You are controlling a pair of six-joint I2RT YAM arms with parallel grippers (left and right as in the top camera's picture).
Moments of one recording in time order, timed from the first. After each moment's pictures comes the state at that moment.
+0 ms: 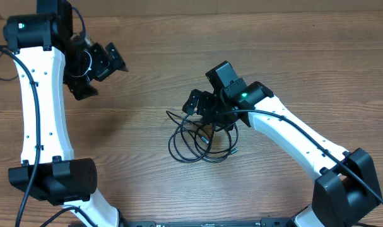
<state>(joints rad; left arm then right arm) 0.10 1.88 2.16 -1.69 0.35 -0.41 0.58 1.72 1.32 -0.73 -0.30 0.89</state>
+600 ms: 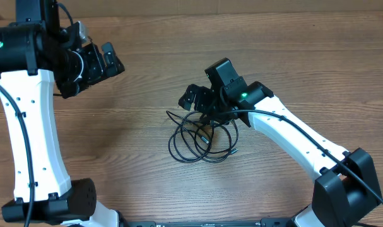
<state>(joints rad) 0.10 1.74 2.20 -1.69 0.28 -0.28 0.58 1.72 1.32 -0.64 -0.31 0.88</state>
